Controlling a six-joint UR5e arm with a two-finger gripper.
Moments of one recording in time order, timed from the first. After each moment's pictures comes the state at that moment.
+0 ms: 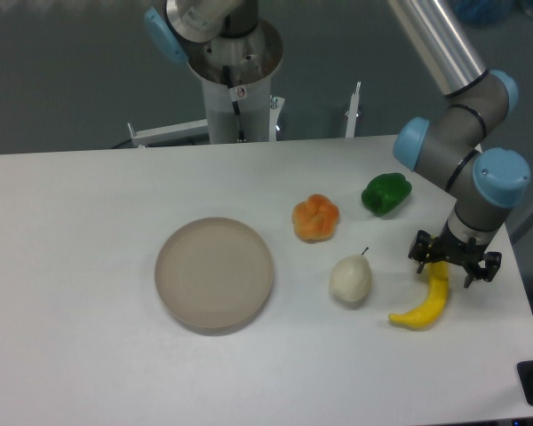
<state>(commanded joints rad) 2.61 -2.24 -1.50 -0.89 1.49 1.15</state>
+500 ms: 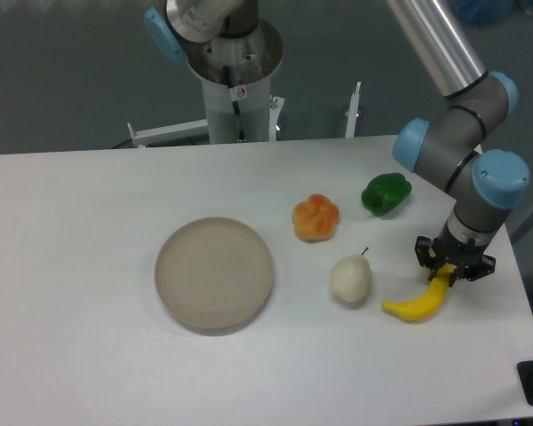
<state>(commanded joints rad) 2.61 -2.22 -1.48 -0.90 1.48 1.16</state>
